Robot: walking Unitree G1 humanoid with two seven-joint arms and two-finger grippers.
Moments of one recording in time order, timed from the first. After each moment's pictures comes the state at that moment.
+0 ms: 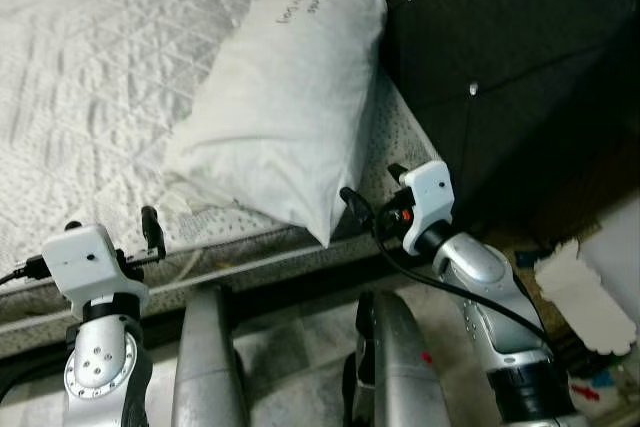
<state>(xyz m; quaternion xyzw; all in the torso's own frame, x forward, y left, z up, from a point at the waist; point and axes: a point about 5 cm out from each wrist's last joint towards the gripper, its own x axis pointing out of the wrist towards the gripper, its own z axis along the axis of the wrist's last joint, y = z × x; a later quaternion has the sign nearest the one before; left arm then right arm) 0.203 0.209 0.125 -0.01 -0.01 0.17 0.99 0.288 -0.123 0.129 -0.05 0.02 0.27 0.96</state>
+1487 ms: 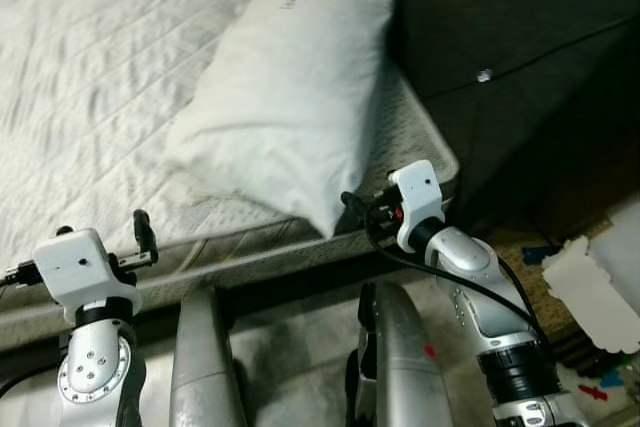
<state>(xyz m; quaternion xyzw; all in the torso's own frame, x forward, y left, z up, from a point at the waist) 0.201 0.213 0.122 -0.01 -0.01 0.18 0.98 0.303 -0.122 0.116 -0.07 0.08 0.24 0.96</state>
